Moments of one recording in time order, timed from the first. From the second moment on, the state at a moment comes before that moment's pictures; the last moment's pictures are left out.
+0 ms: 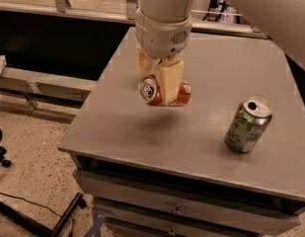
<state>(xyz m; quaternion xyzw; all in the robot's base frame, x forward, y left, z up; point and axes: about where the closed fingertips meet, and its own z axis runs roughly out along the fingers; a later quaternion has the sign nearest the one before) 0.492 -0.011 0.937 -0.89 0.46 0.00 0.06</state>
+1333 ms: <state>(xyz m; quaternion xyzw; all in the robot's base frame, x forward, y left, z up) 0.518 -0.035 0.954 -0.81 0.55 0.14 0.16</state>
